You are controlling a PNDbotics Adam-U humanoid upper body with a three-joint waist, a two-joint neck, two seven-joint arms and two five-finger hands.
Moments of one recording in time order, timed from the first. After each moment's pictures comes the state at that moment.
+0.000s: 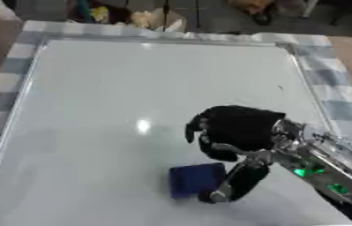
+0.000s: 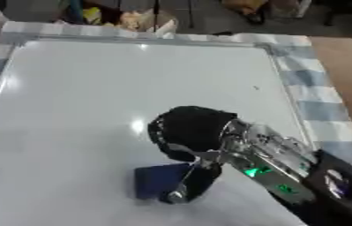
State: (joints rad) left arm -0.39 0.19 0.06 -1.98 0.11 -0.38 -0.19; right arm -0.59 -0.65 0.56 -1.98 0.86 -0.02 0.68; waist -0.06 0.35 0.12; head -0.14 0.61
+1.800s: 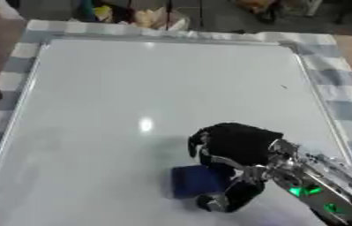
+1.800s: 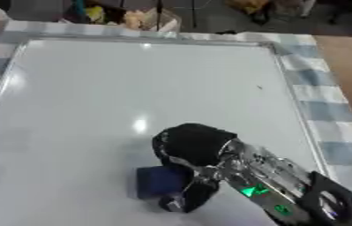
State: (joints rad) left arm -0.39 0.18 0.06 -1.98 0.10 -0.38 -0.19; right arm -0.51 -0.60 0.55 -1.98 0.89 0.05 0.65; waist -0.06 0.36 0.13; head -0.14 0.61
